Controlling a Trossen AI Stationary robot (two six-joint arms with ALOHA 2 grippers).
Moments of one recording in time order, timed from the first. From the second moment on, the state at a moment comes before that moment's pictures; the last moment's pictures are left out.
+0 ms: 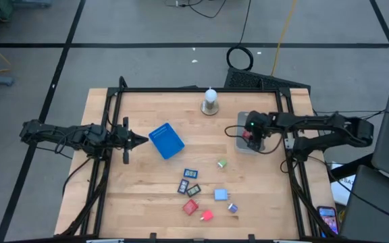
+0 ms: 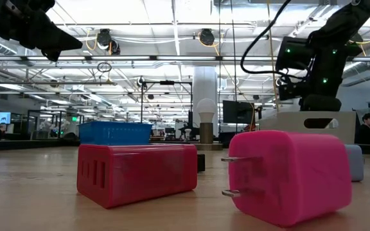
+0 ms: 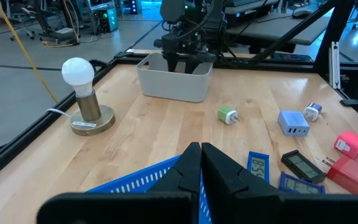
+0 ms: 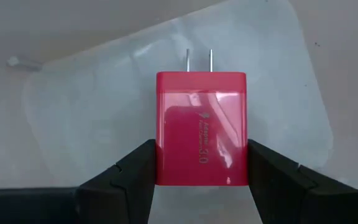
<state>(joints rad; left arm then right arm) -0.16 0.36 0.34 -0.21 -0.26 -0.06 -0.39 1.19 0.54 -0.59 0.07 0.06</state>
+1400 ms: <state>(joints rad) -0.16 0.36 0.34 -0.24 -0.27 -0.02 -0.26 0.41 0.07 0.35 -0.08 -0.11</state>
